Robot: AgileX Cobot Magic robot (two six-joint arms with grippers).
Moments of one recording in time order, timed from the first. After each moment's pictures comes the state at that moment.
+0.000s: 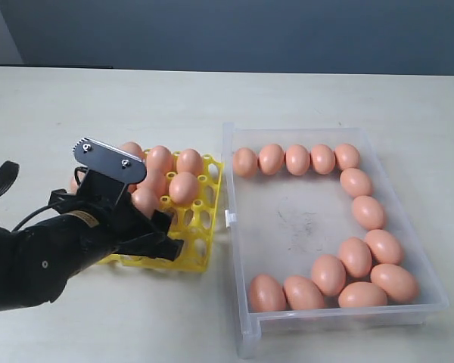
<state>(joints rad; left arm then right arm) -0.69 1.62 -0.46 -0.88 -0.49 0.56 -0.03 0.00 0.00 0.04 0.31 0.03</state>
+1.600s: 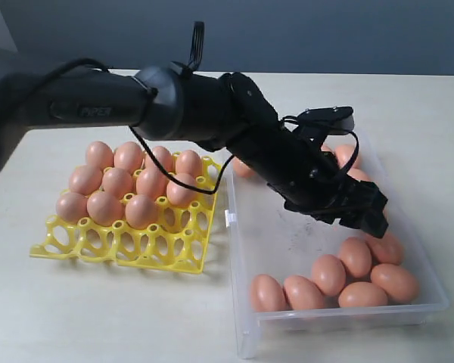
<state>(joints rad) -0.69 2.13 -1.51 -1.05 0.70 0.62 -0.03 0.00 0.00 0.04 0.31 0.03</state>
